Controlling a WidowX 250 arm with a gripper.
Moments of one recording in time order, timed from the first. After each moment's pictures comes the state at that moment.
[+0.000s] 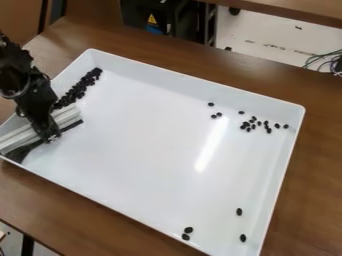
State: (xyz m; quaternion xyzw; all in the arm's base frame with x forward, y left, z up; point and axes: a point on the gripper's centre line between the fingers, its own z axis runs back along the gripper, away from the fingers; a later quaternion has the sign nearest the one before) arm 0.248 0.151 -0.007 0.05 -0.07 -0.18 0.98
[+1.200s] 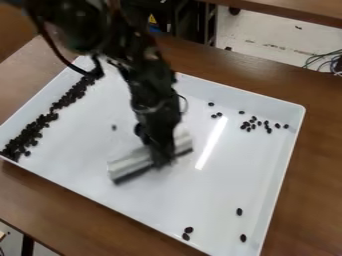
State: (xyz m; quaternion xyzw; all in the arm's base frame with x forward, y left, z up) arm 0.300 -0.072 0.003 -0.02 -0.07 -0.31 0.95
